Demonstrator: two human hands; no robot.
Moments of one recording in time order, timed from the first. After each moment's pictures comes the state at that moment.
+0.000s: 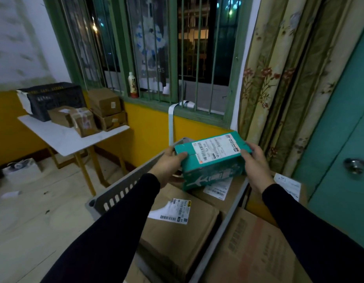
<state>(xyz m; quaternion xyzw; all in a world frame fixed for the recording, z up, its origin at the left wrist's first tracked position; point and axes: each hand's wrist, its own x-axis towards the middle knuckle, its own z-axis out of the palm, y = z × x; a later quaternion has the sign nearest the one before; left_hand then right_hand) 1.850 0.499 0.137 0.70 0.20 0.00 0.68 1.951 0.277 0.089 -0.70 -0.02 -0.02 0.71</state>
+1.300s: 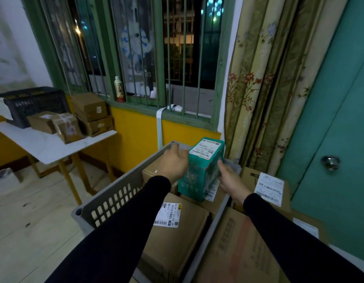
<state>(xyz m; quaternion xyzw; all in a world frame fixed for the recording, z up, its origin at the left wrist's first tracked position) 1.873 0.470 0.135 0.89 0.10 0.12 0.42 1.933 0.285 0.065 -0.75 -0.03 0.16 0.64</state>
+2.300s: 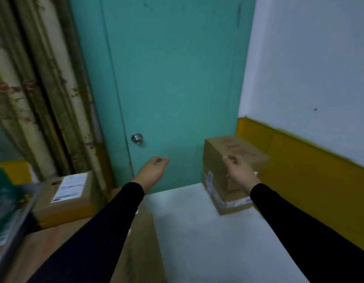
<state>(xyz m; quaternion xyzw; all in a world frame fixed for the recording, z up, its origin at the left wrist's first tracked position) 1.786 0.047 0.121 0.82 -0.23 -0.17 0.49 1.627 -0.163 0.109 -0.77 0.36 -0.25 0.47</state>
